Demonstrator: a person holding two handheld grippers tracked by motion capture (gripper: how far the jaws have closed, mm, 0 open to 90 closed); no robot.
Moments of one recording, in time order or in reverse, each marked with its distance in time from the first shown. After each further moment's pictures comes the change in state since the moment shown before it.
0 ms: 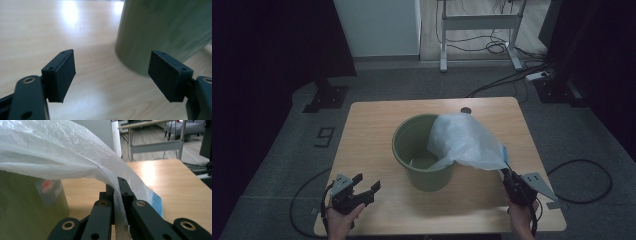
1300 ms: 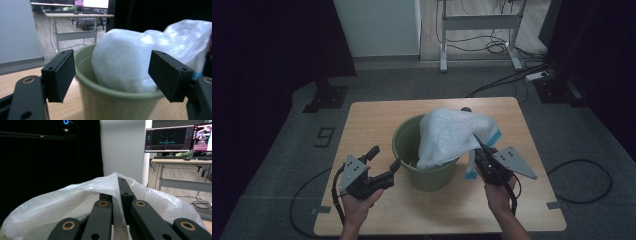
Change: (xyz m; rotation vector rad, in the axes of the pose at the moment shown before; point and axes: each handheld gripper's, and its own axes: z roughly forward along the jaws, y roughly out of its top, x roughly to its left) left arm -0.082 0.089 -0.011 -0.282 -0.090 0.150; right arm 0.100 0.100 0.016 -0.157 0.229 -0.149
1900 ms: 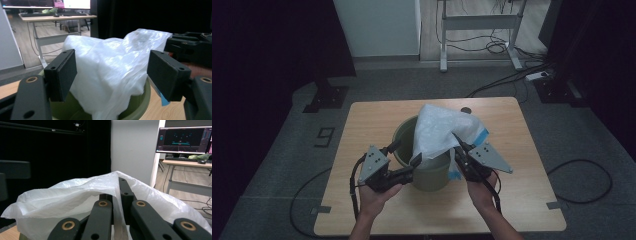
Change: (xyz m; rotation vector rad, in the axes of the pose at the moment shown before) left arm -0.032 0.026 0.029 0.012 -0.121 0.059; right arm 0.037 0.006 0.025 0.027 0.063 -0.054
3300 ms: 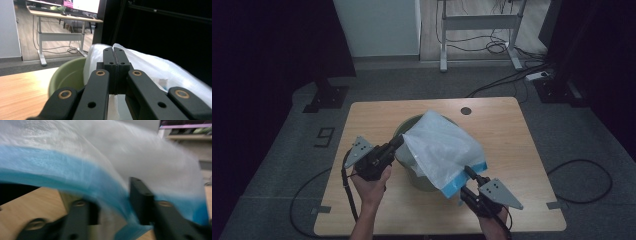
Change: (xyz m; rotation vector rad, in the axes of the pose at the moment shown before) left arm 0.041 -0.004 -0.006 -0.060 0.031 -0.176; right arm 0.005 -0.066 -0.063 0.126 0.011 0.057
